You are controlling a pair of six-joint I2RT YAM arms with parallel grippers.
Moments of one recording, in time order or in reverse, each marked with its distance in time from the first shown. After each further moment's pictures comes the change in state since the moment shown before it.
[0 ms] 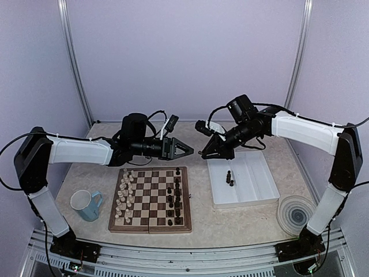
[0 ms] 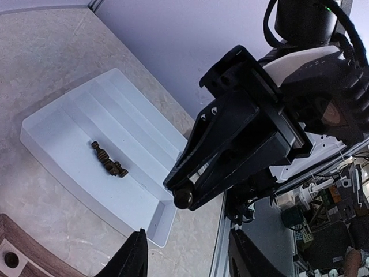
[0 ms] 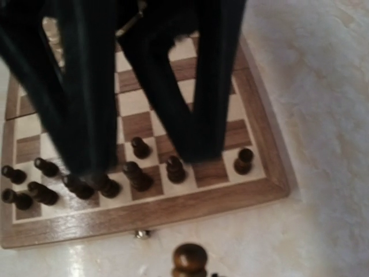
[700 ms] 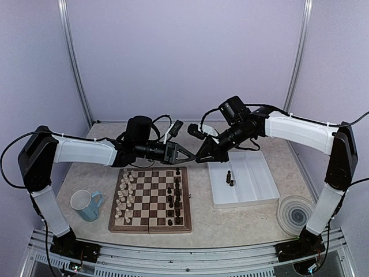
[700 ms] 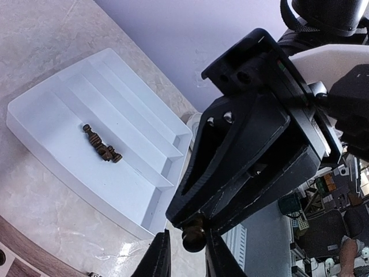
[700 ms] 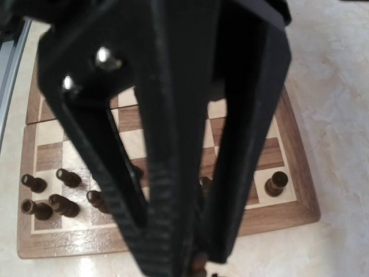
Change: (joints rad) left arm -0.022 0.042 0.021 -0.034 0.045 0.023; right arm 0.059 0.046 0.051 -0.027 -0.015 0.000
